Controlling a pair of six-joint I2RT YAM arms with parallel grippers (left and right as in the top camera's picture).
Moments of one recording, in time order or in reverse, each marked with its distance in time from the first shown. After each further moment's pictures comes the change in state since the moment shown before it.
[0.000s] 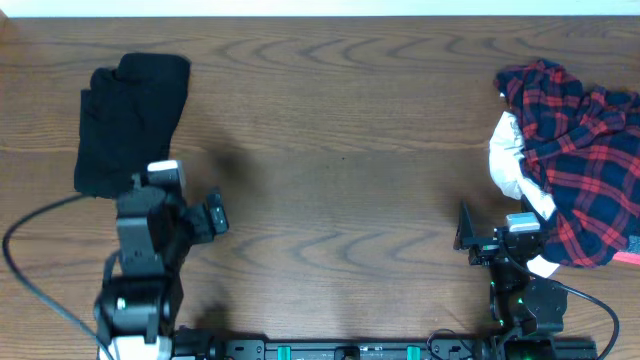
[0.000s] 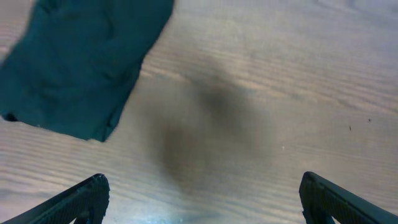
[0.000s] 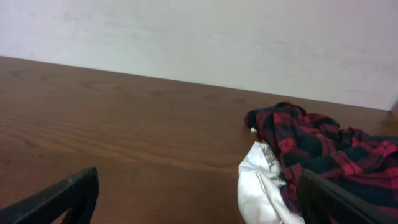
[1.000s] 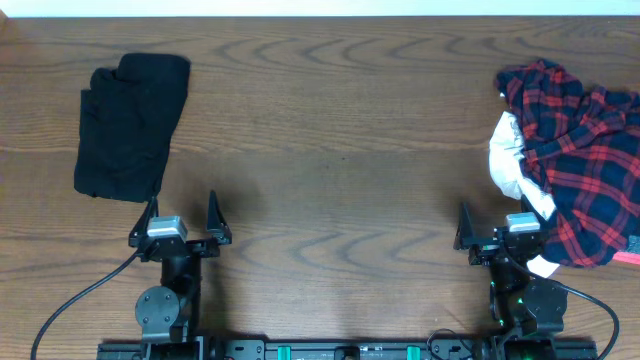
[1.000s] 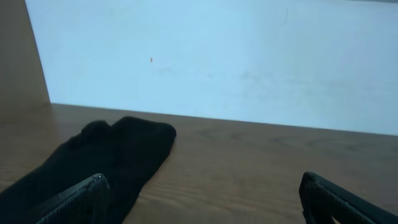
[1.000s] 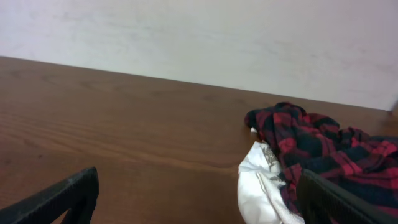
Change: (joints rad) left arm -0.002 -0.682 -0.634 0.691 -0.014 0.042; right arm 0.000 0.000 0.000 0.000 0.000 0.000
